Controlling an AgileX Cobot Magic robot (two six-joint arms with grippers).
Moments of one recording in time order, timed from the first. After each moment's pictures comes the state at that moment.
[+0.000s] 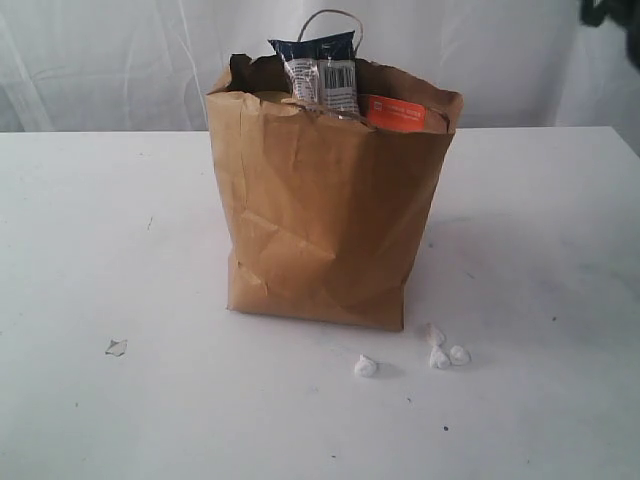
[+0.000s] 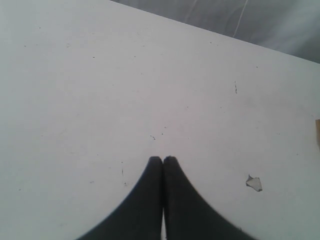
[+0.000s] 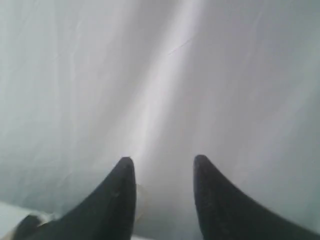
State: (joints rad) left arm -0.02 0.00 0.02 0.24 0.37 -0.53; right arm 0.67 1.31 -1.18 1.31 -0.50 -1.46
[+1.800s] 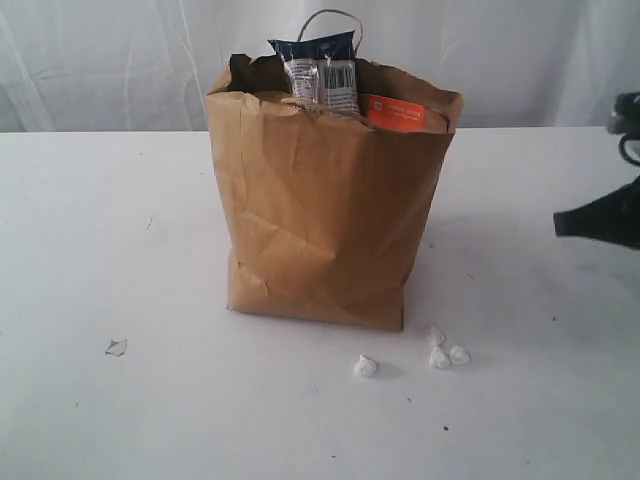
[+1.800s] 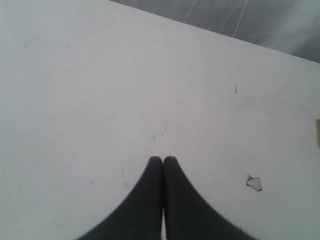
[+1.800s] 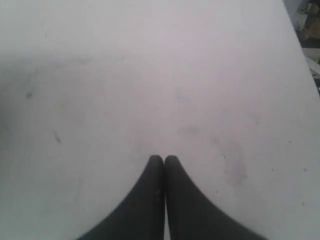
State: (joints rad) left arm -0.02 0.00 0.02 0.24 0.37 -0.52; right arm 0.06 1.34 -0.72 -0.51 0.27 0.39
